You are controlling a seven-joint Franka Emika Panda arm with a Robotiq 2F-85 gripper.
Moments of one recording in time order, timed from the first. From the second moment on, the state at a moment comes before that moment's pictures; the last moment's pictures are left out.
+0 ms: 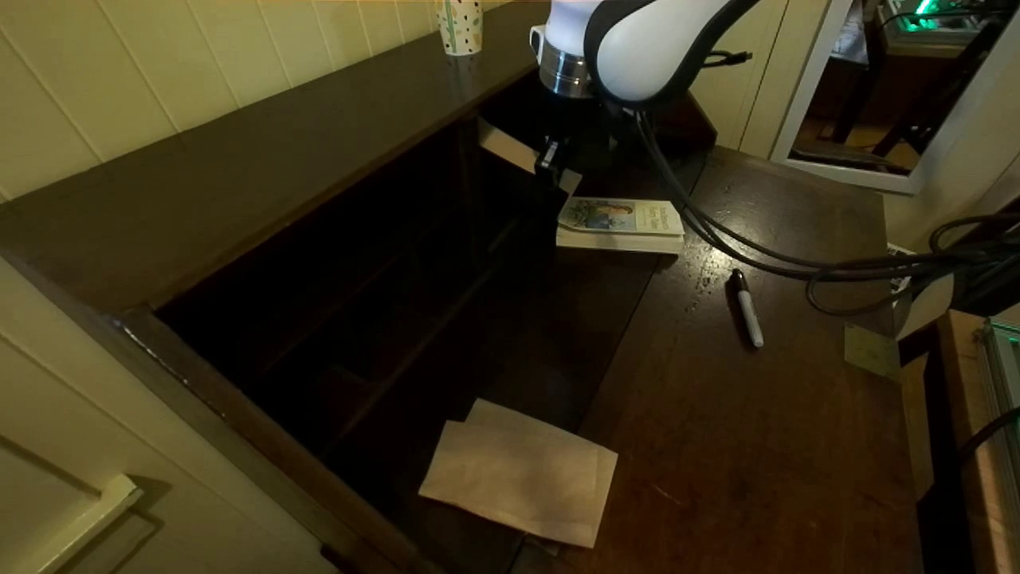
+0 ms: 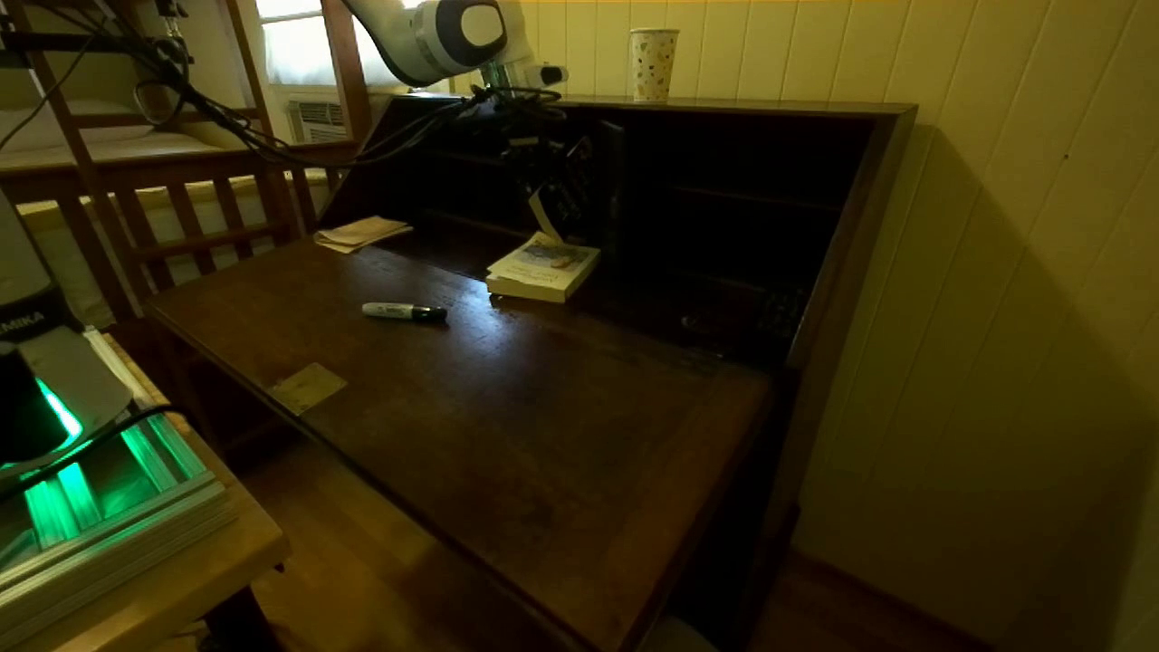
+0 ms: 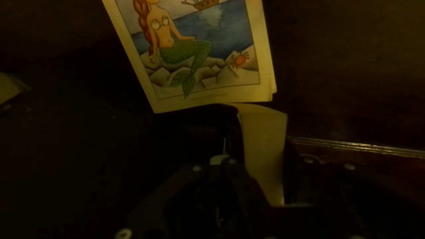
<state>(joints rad) -0.09 0.42 -0.06 -1.94 -0.19 2.61 -0.06</state>
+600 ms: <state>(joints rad) -0.10 0.49 -0.06 -1.86 -0.16 2.61 -0.09</state>
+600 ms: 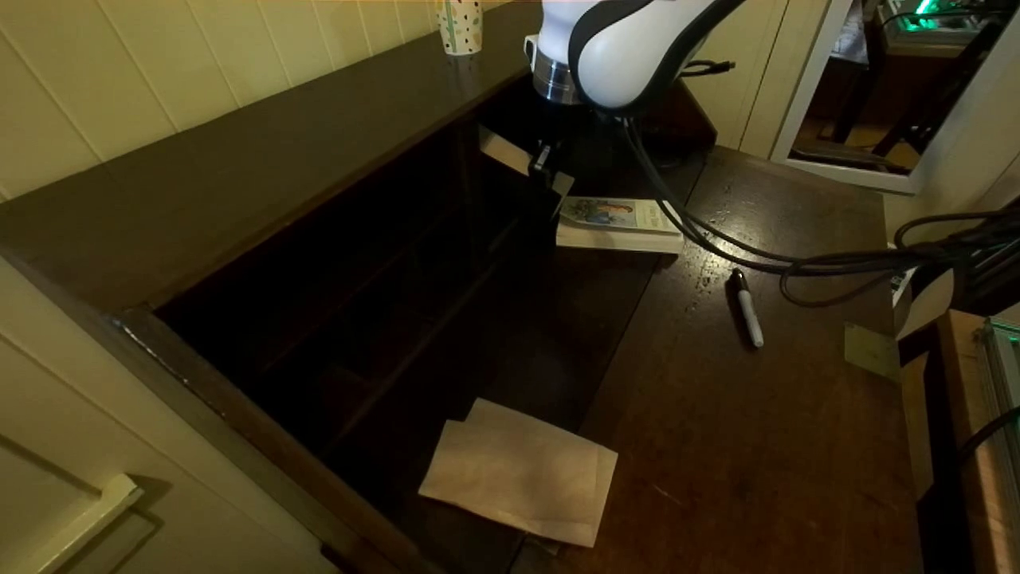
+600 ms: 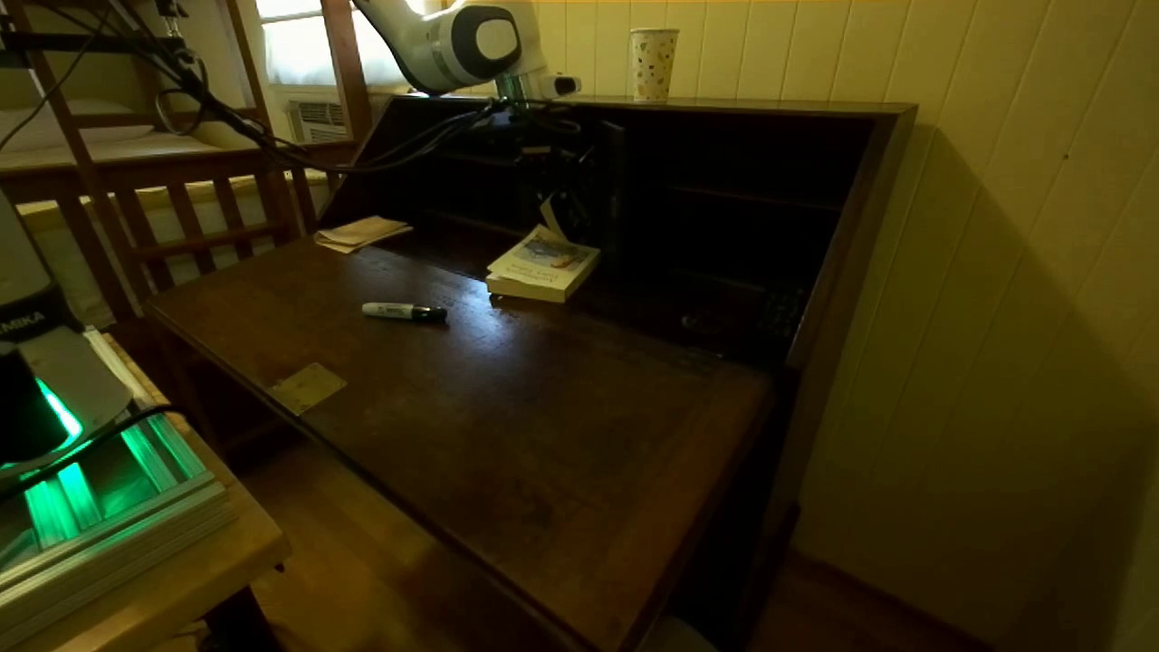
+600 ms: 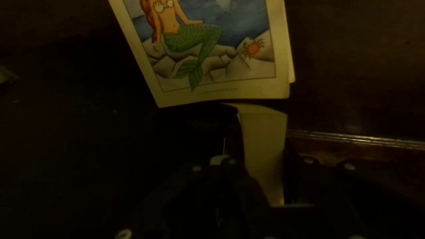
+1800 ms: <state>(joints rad) -0.19 0.52 0.03 -1.79 0.02 2.59 -0.24</state>
